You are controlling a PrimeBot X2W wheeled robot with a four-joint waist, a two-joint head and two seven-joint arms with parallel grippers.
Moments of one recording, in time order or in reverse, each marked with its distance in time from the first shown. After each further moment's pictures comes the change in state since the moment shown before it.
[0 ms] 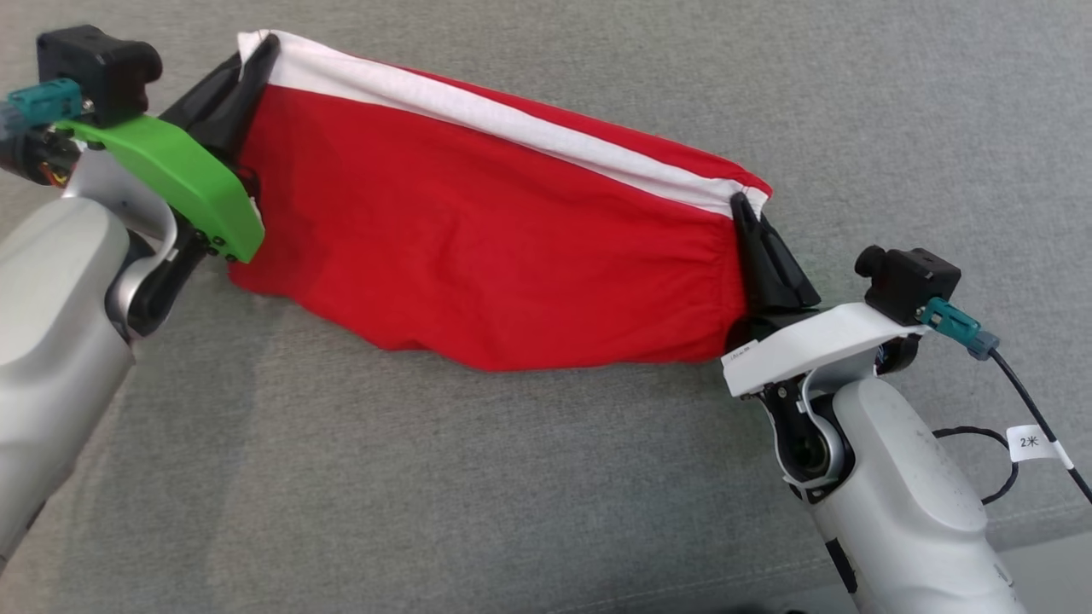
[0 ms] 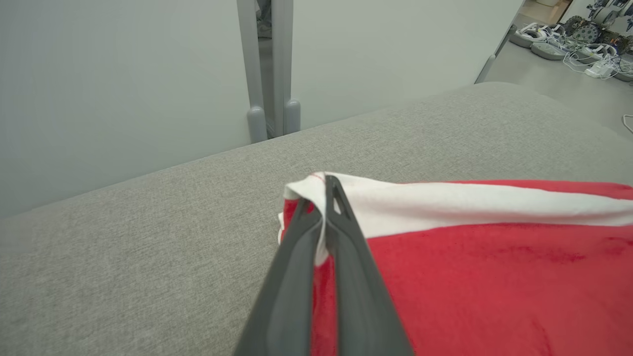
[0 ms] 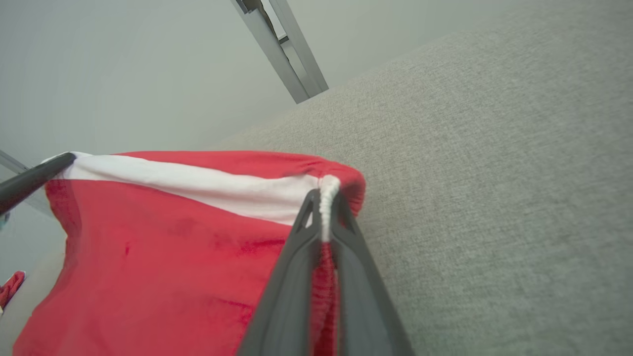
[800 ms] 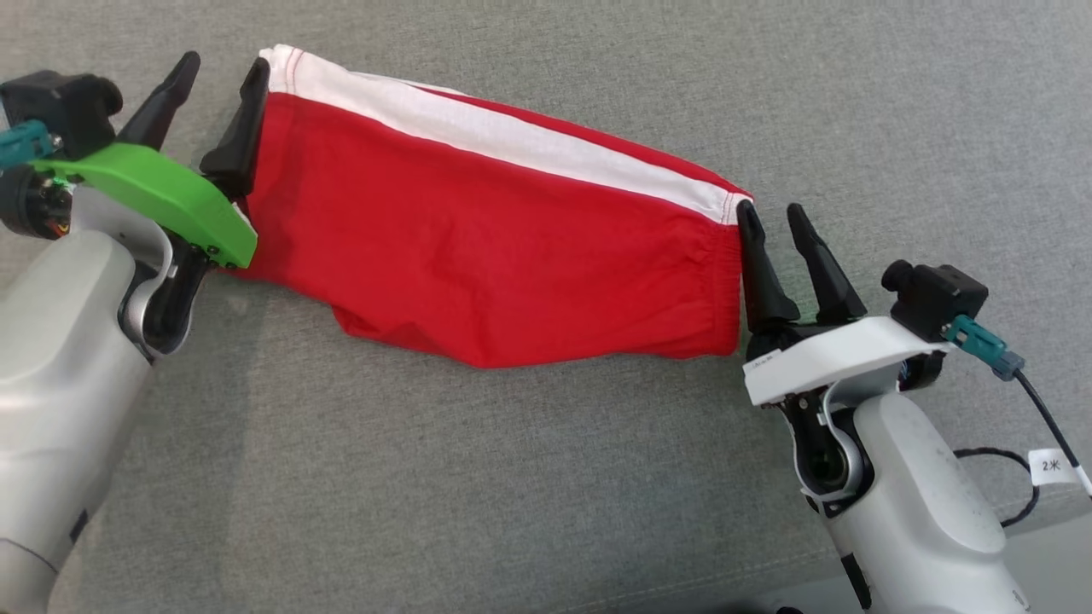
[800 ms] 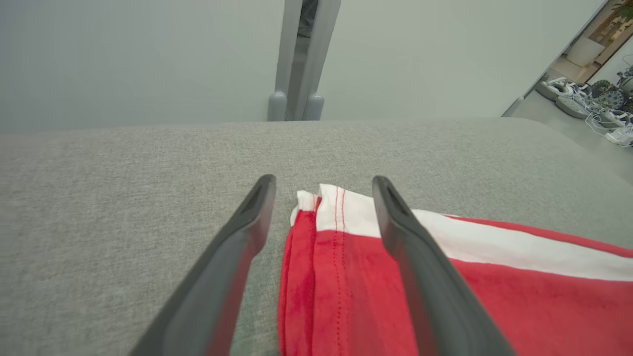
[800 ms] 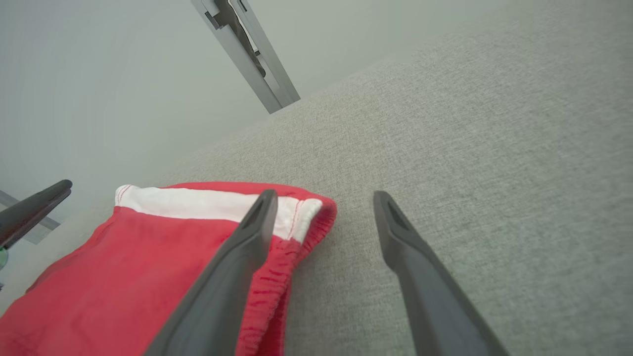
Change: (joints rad) left arm 0.040 -0.075 0.048 0.175 -0.113 0.000 -0.105; right arm 0.043 0.001 -0.043 -0.042 -0.018 0.000 0.000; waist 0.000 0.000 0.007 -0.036
